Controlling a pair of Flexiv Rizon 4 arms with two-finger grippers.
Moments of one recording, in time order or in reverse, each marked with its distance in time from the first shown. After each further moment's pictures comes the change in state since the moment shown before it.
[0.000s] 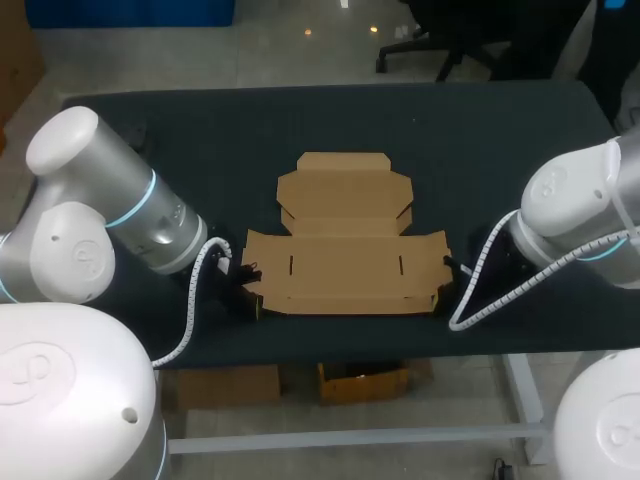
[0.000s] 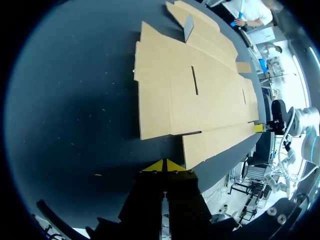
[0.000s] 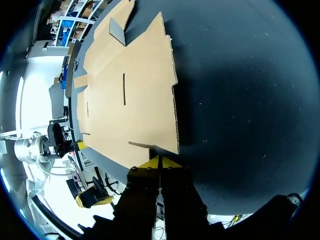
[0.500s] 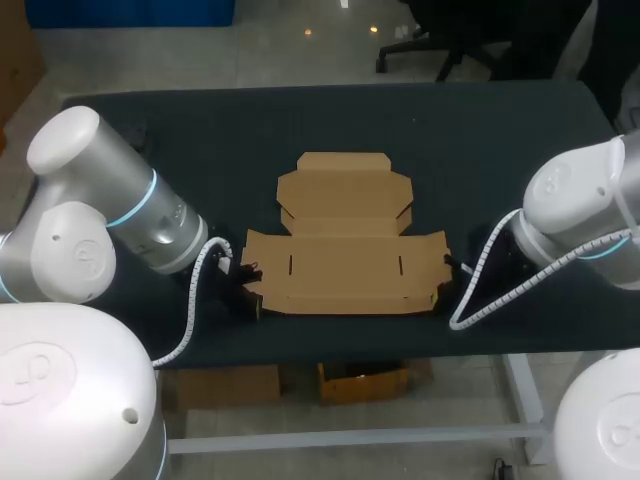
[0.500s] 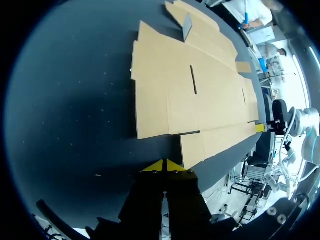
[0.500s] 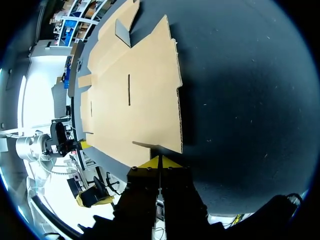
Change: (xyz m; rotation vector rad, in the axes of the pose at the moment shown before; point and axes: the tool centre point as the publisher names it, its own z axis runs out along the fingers) left arm 0.001 0.000 0.000 -0.001 -0.001 0.002; right arm 0.004 0.000 -0.003 -0.010 0.019 -0.012
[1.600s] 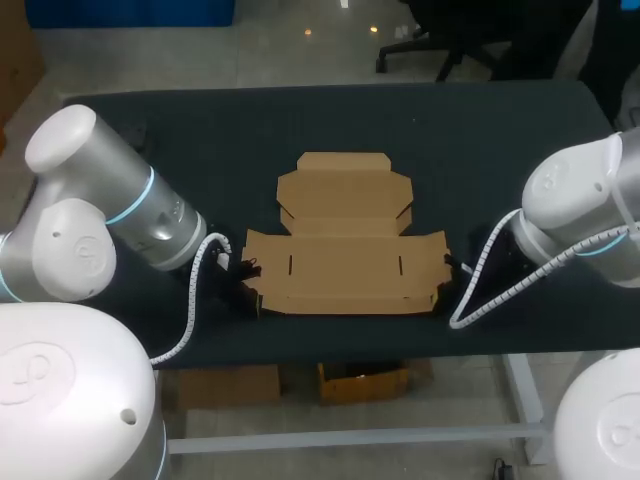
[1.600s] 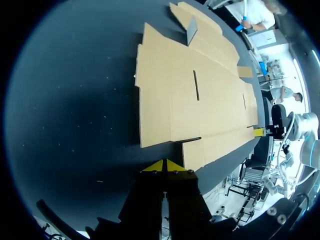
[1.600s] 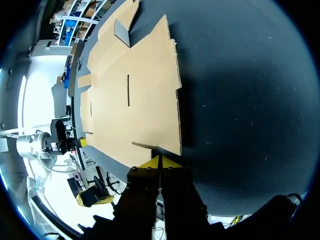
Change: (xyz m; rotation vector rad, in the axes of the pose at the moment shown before) left arm 0.000 -0.008 0.001 0.002 0.016 -0.021; right arm -0.001 0.001 0.001 0.005 0.001 0.000
